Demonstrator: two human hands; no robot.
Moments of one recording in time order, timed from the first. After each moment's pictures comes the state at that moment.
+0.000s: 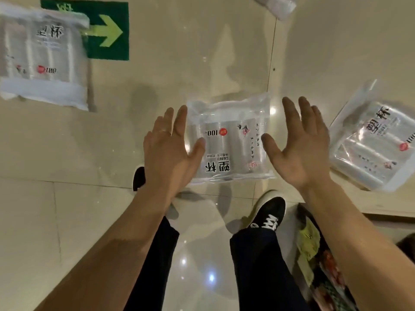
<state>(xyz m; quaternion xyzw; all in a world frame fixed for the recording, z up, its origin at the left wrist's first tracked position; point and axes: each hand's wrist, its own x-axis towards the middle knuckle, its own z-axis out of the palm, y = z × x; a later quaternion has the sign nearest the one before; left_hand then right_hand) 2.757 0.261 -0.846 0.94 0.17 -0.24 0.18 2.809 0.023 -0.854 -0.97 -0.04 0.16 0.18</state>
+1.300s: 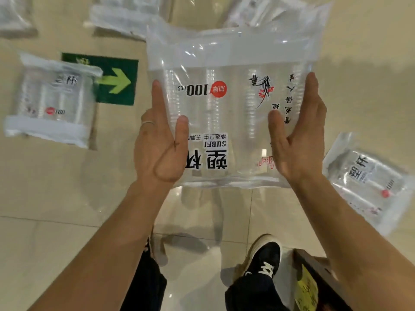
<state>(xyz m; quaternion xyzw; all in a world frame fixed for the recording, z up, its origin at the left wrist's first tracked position) 2.835 0.273 -0.822 0.92 0.21 0.00 0.32 2.894 0.051 -0.828 -0.92 -0.01 0.00 0.39</state>
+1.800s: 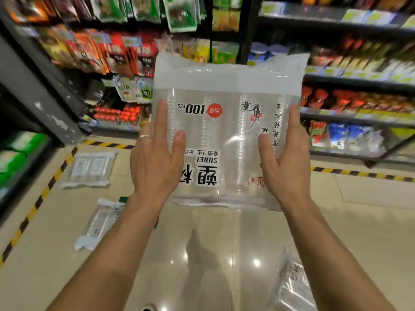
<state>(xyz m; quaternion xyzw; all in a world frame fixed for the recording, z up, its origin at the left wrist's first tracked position) 2.942 0.306 -0.308 0.93 0.14 0.25 0.25 2.986 0.082 -0.306 -0.89 -0.08 -0.20 0.41</state>
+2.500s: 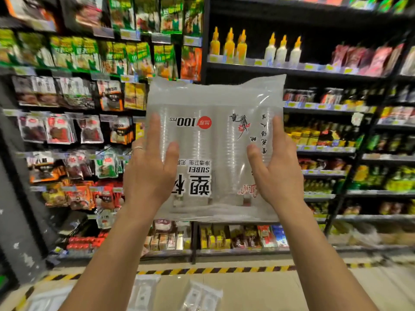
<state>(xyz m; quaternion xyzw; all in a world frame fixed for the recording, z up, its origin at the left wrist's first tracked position) 2.864 0.239 0.130 0.86 0.01 0.40 0.31 2.876 0.012 0.140 -0.85 -0.09 -0.40 0.33</state>
